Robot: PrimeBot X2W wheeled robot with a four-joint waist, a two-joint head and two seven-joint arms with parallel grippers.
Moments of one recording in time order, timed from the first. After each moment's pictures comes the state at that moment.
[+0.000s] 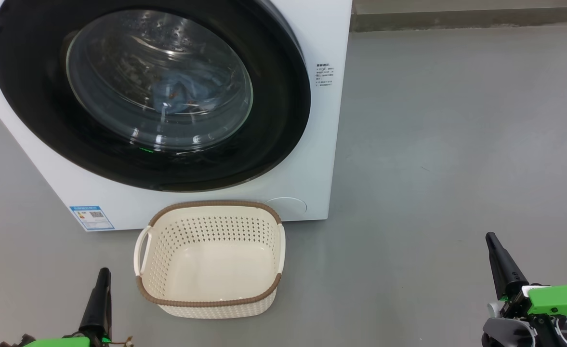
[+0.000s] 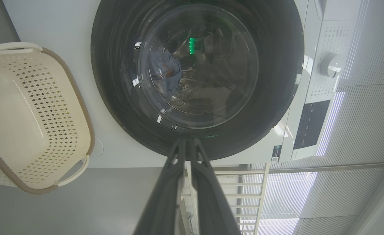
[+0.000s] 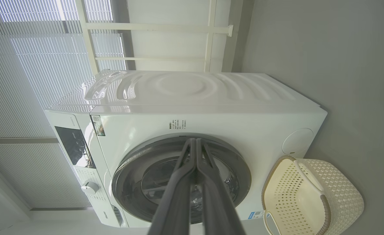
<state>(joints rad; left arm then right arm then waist) -0.07 0.04 0.08 0.26 -1.60 -0.13 0.11 -0.06 -0.04 -0.13 0.27 1.61 0.13 0.11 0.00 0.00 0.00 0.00</state>
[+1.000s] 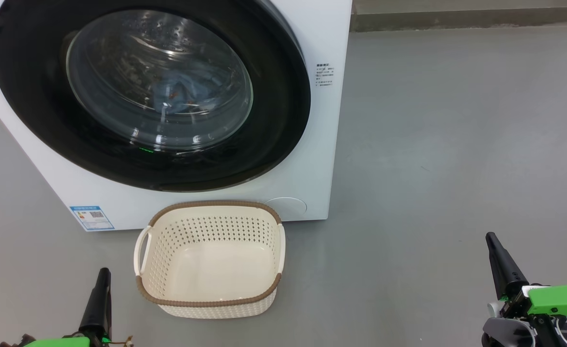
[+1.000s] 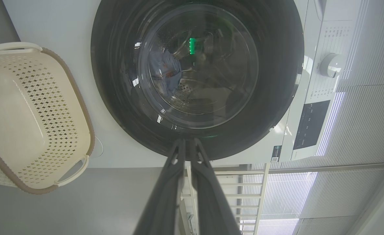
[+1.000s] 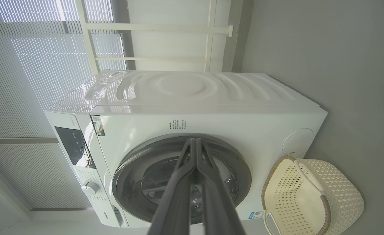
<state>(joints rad) -0.07 0.04 0.08 0.26 -1.60 -0.13 0.11 -0.06 -0.04 -0.13 0.27 1.61 0.13 0.11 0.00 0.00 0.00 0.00</state>
